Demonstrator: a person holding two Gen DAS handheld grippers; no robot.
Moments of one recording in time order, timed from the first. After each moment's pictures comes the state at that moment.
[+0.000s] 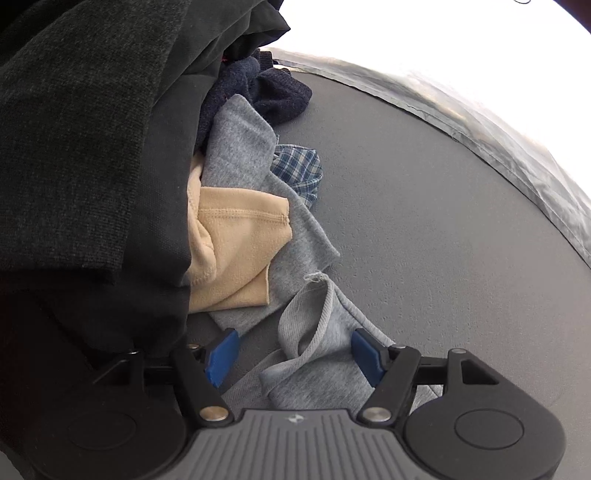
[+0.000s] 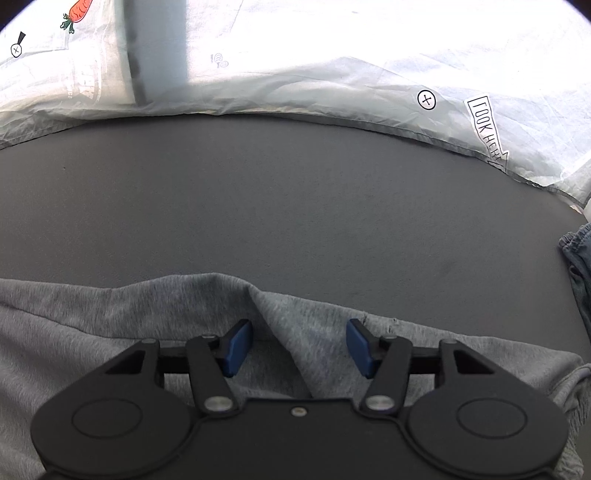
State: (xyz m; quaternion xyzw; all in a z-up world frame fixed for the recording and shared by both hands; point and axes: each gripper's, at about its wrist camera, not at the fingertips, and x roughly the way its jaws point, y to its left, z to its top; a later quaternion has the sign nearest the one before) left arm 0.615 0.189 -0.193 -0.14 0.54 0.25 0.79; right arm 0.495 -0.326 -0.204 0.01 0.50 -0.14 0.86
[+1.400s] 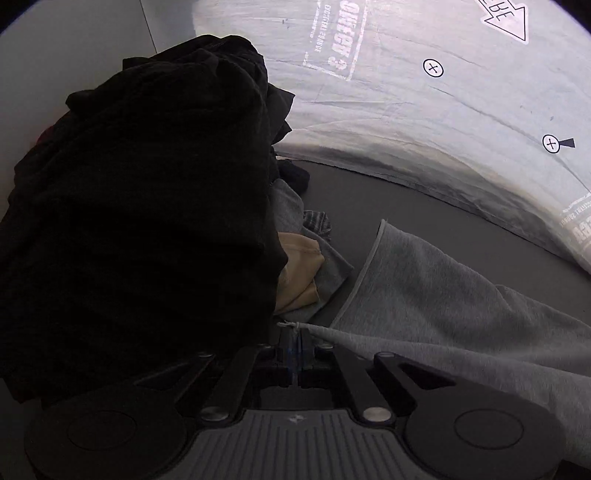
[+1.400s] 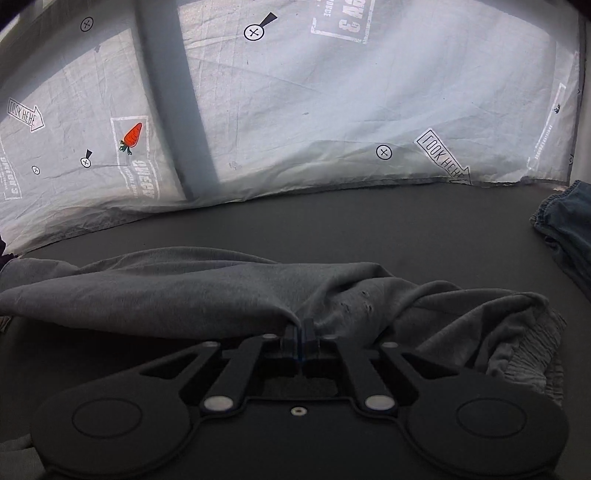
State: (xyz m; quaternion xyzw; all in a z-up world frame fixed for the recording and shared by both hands) left arm 0.505 0.173 -0.153 -0.02 0.46 0.22 0.86; right arm 0.351 -0.343 -0.140 0.09 0.41 -0.09 0.90
